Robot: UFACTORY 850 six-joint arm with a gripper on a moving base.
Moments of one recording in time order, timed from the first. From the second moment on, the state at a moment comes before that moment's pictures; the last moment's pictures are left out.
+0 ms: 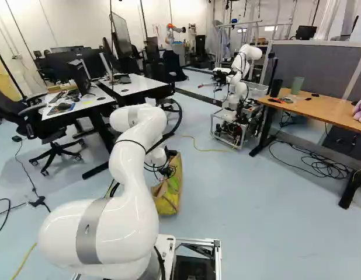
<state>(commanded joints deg) 9.6 -80.2 -87.1 2.5 10.2 7.2</state>
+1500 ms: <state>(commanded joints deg) 9.6 -64.6 -74.3 -1.1 3.5 7.2</state>
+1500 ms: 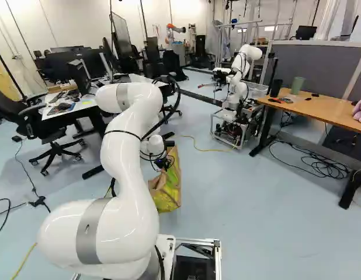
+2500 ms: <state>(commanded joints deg) 8.7 -54.1 -66.9 -2.0 -5.7 7.2</state>
